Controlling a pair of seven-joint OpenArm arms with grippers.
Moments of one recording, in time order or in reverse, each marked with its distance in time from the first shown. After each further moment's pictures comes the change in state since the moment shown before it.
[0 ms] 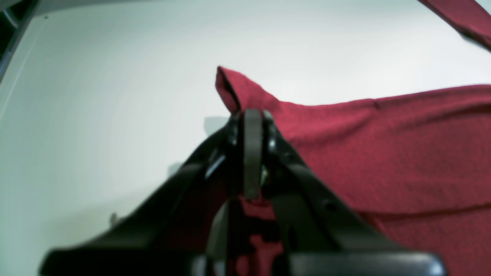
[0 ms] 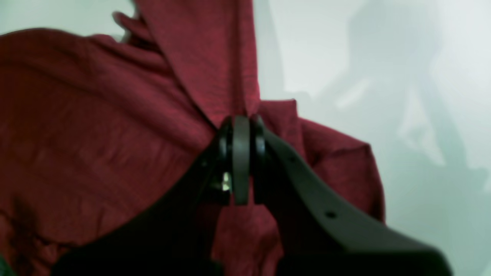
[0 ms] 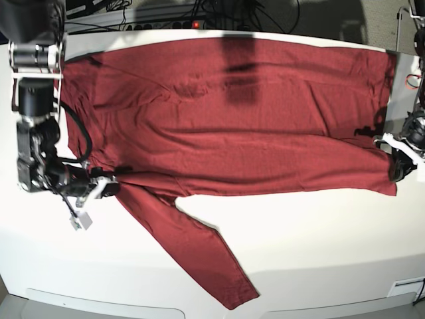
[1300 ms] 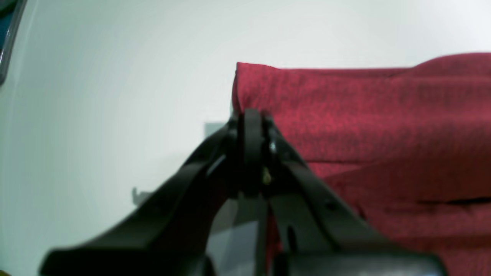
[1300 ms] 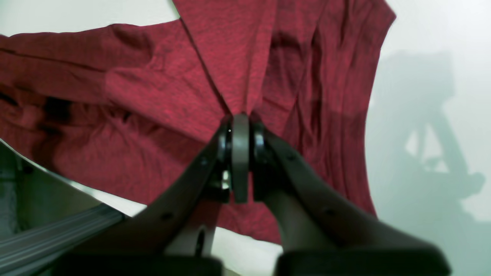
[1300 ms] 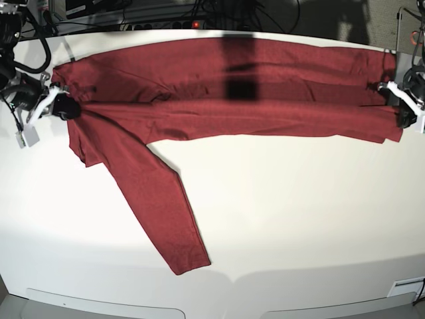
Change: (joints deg) left arm 15.0 0.0 -5.3 2.8 9.7 -0.2 2.0; right arm -40.4 5.6 26.6 33.3 20.8 0.1 -9.9
